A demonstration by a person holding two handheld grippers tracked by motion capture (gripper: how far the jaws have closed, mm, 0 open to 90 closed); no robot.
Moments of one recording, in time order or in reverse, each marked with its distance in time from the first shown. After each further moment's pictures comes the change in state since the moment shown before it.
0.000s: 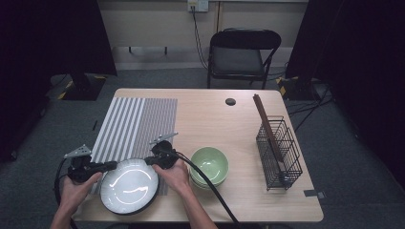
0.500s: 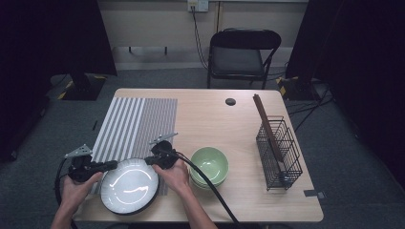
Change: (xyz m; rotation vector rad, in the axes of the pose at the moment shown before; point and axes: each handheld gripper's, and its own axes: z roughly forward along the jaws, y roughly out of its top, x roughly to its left) left arm 0.001 0.001 0.001 -0.005 -0.008 0.010; right arm 0.001 0.000 0.000 -0.002 -0.009 -0.003
